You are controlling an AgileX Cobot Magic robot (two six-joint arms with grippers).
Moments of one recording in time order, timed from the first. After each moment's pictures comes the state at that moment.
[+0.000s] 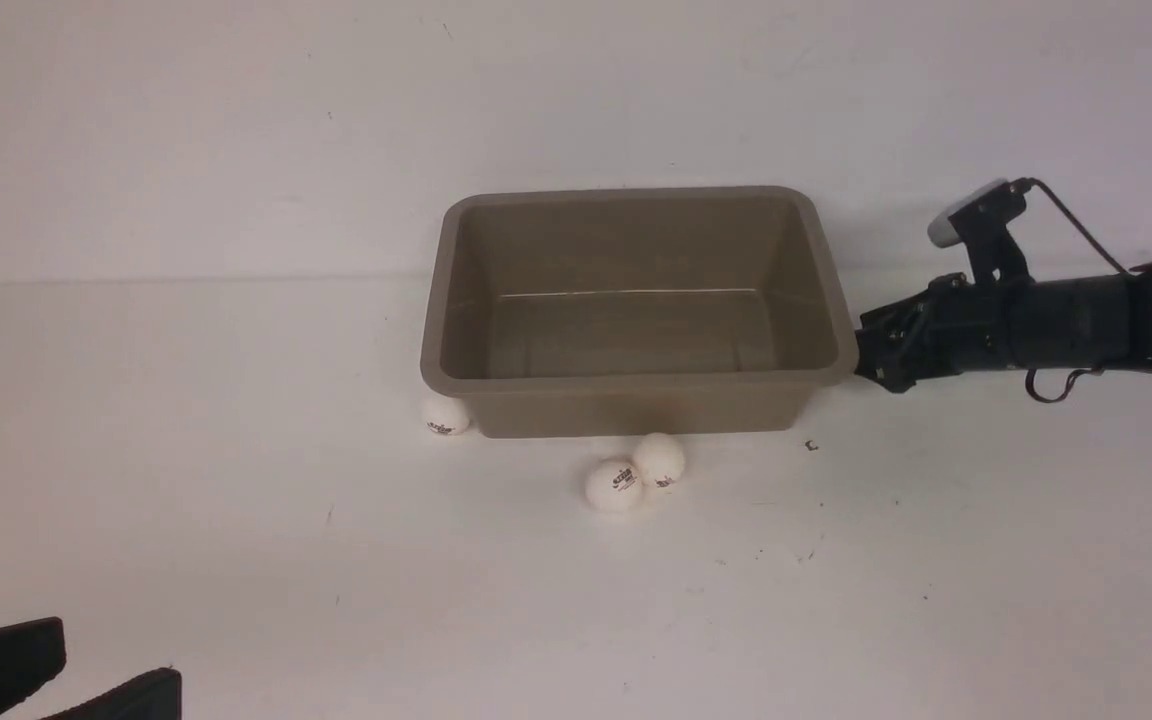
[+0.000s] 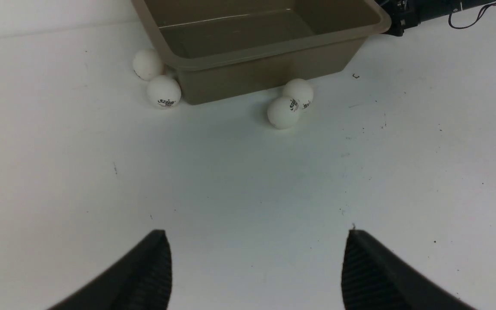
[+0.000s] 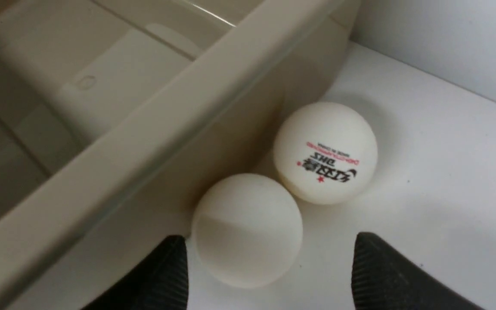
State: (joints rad) right arm -0.05 2.24 -1.41 1.53 0.81 -1.95; left arm -0.02 0.34 -0.50 -0.59 0.84 0.44
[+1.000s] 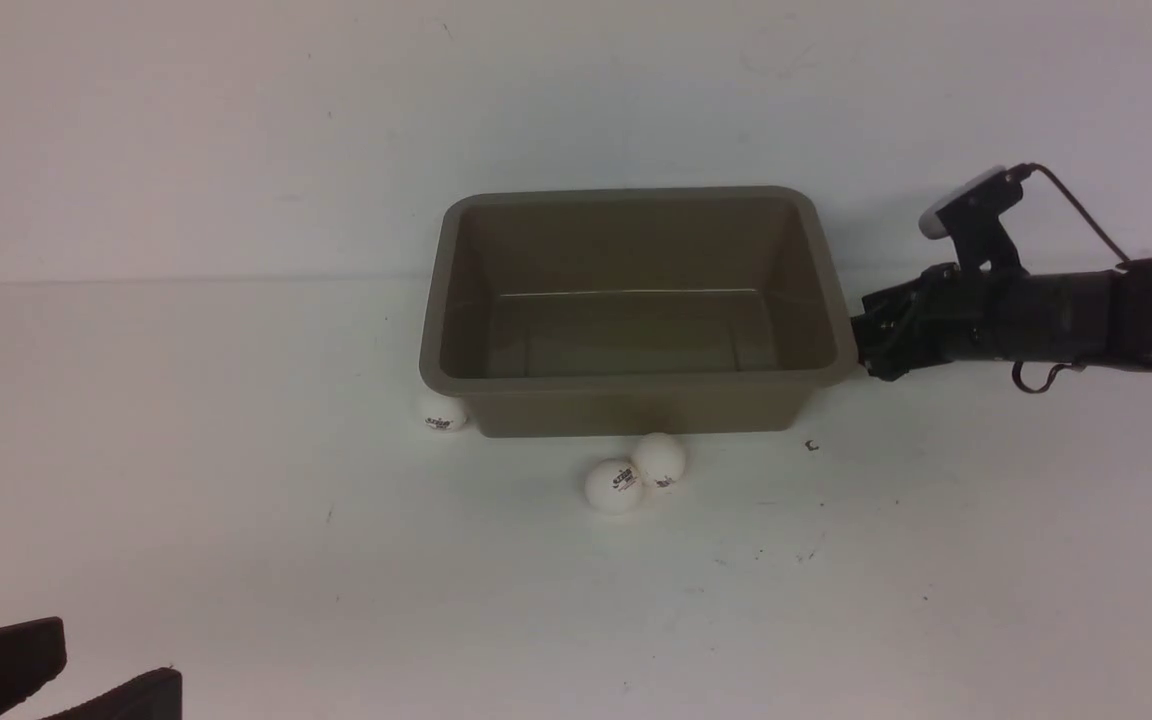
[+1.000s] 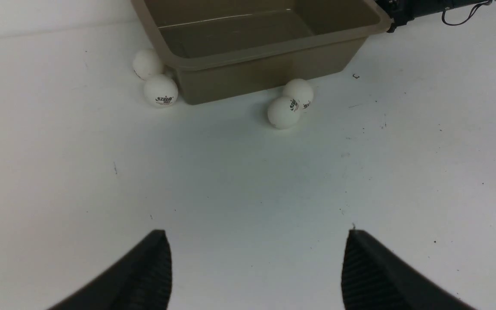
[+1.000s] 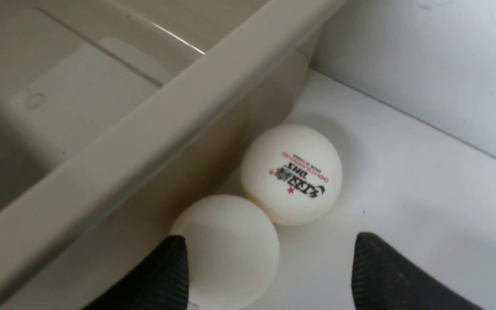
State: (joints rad) right arm -0.04 2.24 -1.41 1.65 0.73 -2.08; left arm -0.02 0.34 -0.50 -0.59 0.84 0.44
